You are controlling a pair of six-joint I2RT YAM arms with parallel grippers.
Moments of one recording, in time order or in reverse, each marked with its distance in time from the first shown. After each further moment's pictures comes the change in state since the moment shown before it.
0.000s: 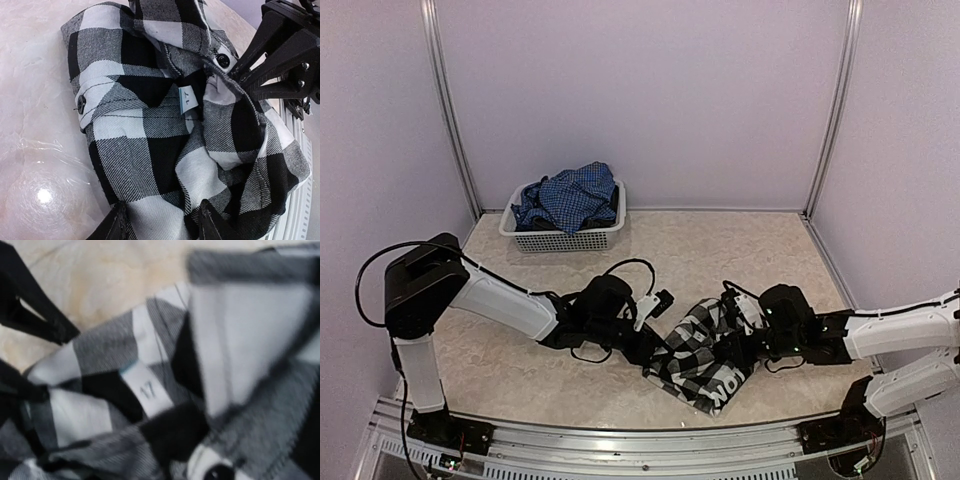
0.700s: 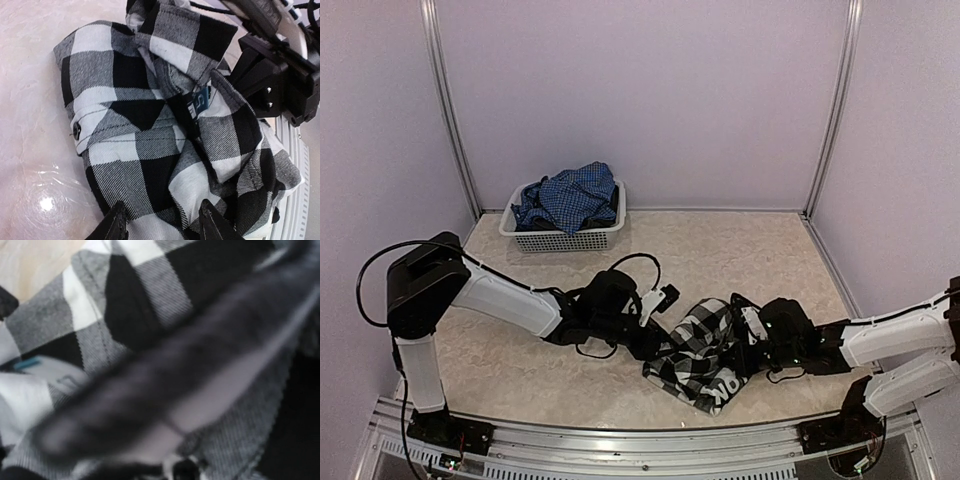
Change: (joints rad) left arm -0.004 0.013 0.042 -0.011 -0.001 0.015; right arm 0.005 0.030 -0.084 0.050 0.050 0.134
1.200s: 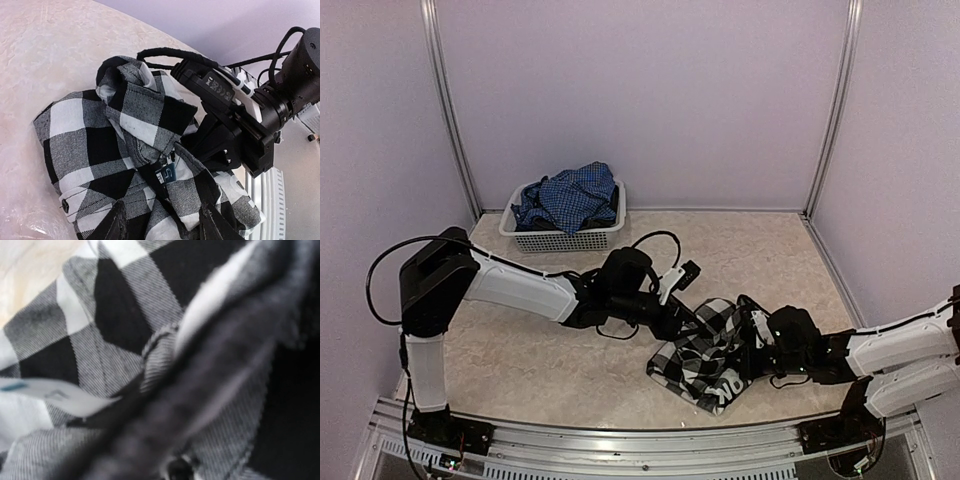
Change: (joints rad) left arm 0.007 0.055 0.192 0.010 0.109 -0.008; right arm 0.002 -0.048 -0.095 0.100 0.038 0.084
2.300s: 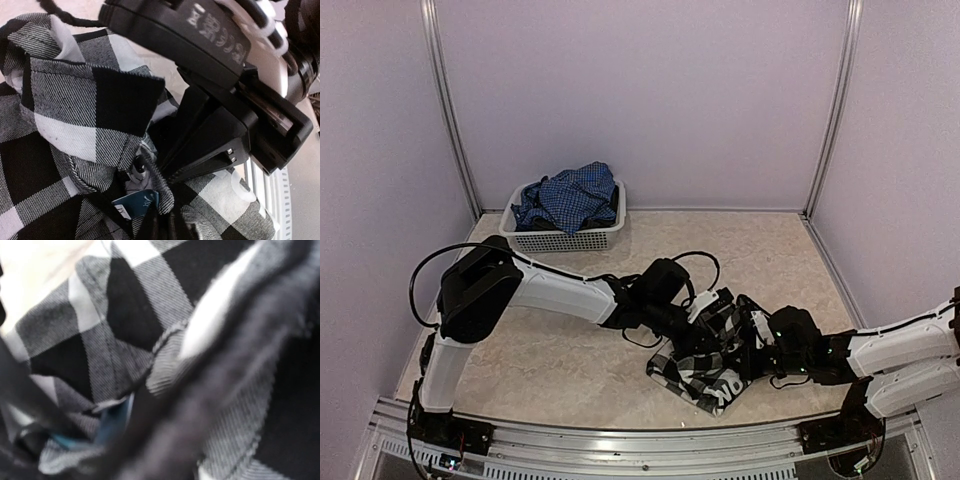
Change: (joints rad) left arm -0.054 0.239 0.307 -0.246 0.156 0.145; right arm 0.011 -0.017 -0.009 0.016 -0.011 0.000
